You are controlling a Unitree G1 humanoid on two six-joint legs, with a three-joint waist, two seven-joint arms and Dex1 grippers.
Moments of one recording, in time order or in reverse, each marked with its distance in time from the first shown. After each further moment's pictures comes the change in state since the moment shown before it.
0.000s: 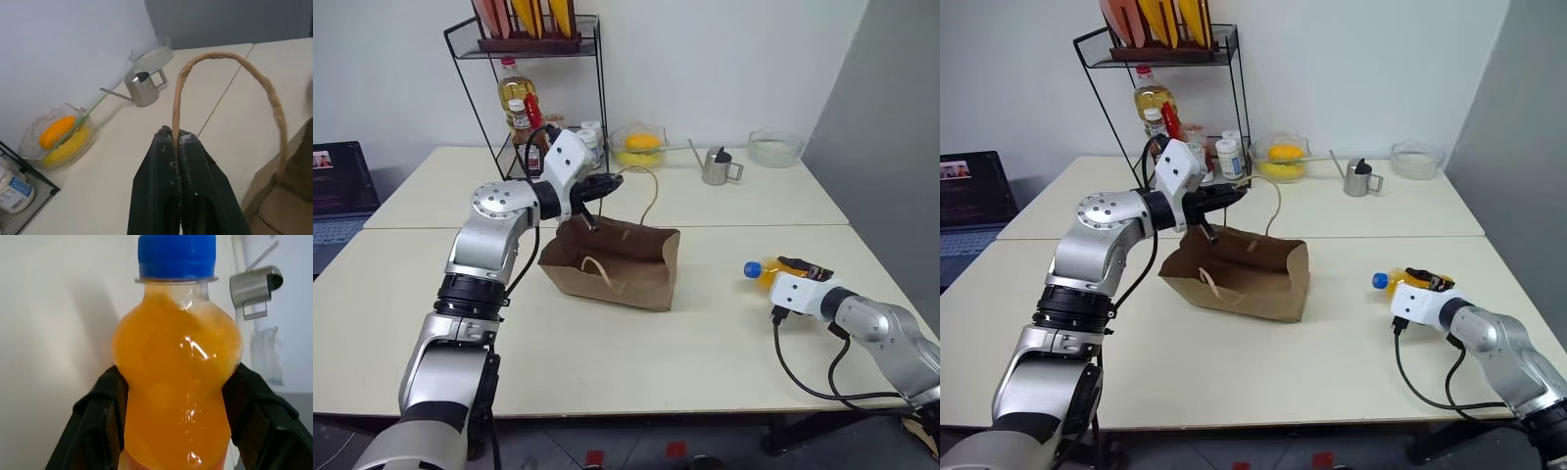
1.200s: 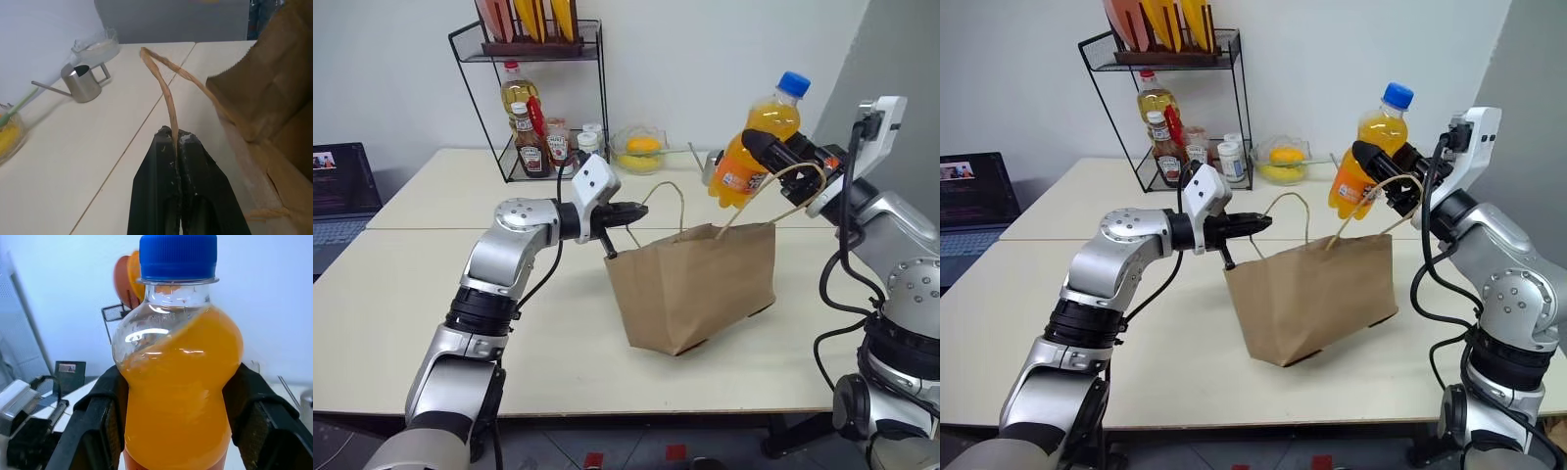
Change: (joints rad) left arm 0.056 -0.019 -0.062 -0.142 -0.065 0.168 -0.071; right arm -0.446 0.495 -0.640 -0.395 1.164 0.971 -0.181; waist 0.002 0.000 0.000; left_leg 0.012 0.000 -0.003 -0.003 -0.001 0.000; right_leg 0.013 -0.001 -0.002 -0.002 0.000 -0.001
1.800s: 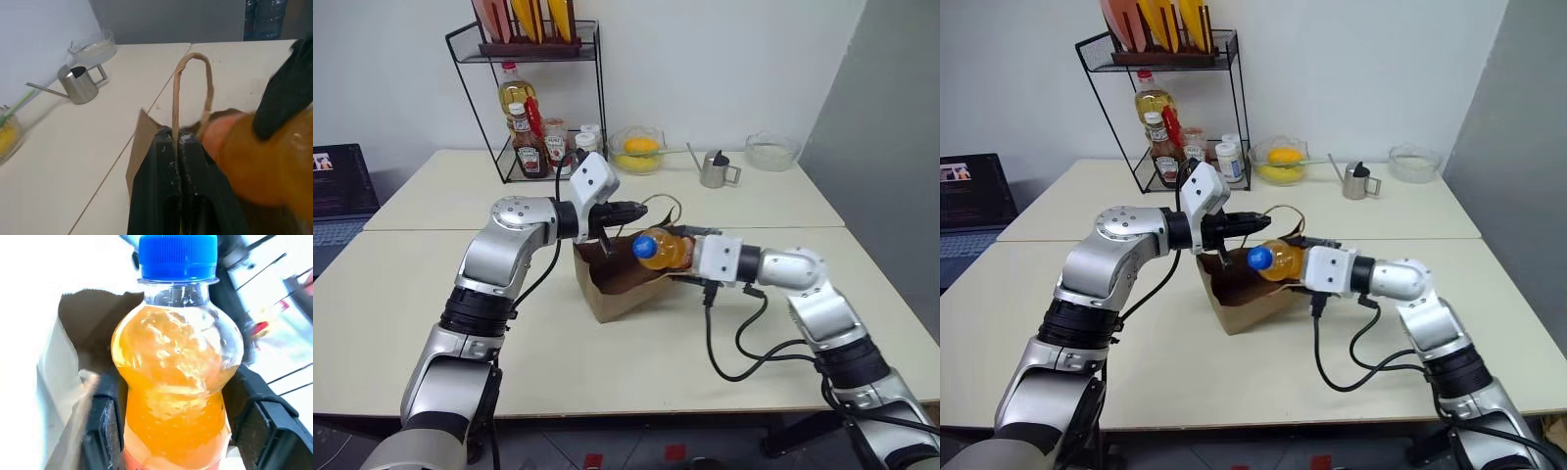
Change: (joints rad) left arm 0.001 0.025 0.001 -0.037 -0.009 0.037 0.000; right arm 0.153 -0.099 0.564 0.203 -0.724 -0.952 0.654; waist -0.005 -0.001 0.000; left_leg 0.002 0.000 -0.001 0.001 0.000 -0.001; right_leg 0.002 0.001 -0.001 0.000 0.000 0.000
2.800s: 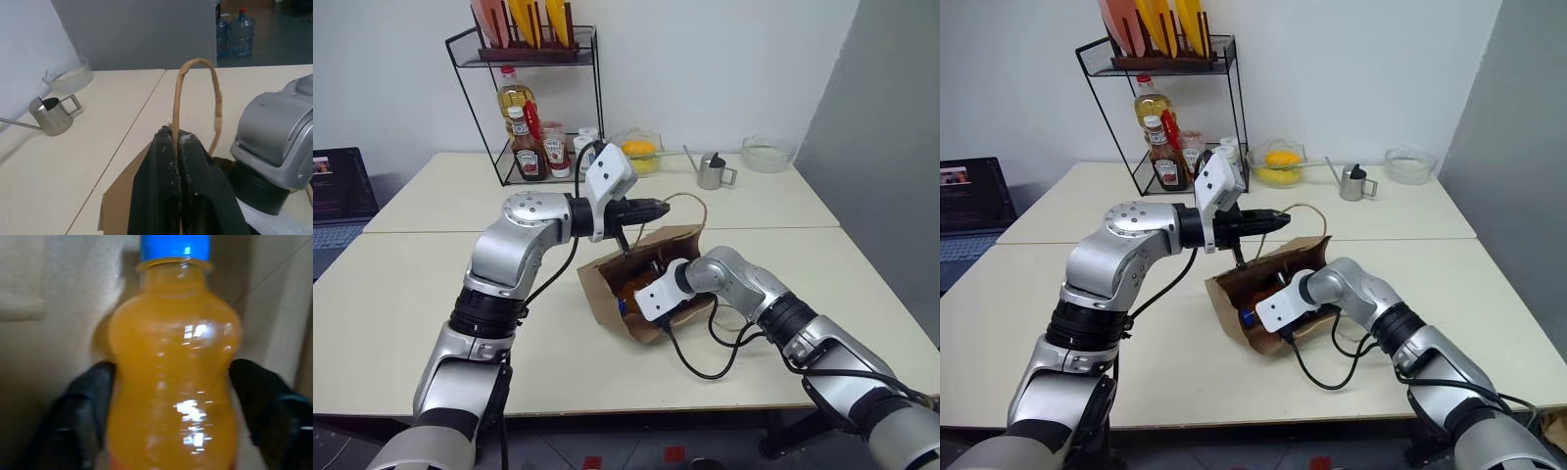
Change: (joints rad) left arm -0.017 -0.046 -0.002 -0.127 -0.060 0.119 0.001; right arm -0.376 0.162 0.481 0.745 -0.686 -0.345 -0.104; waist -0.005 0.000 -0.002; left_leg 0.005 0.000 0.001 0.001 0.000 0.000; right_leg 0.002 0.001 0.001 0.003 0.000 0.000
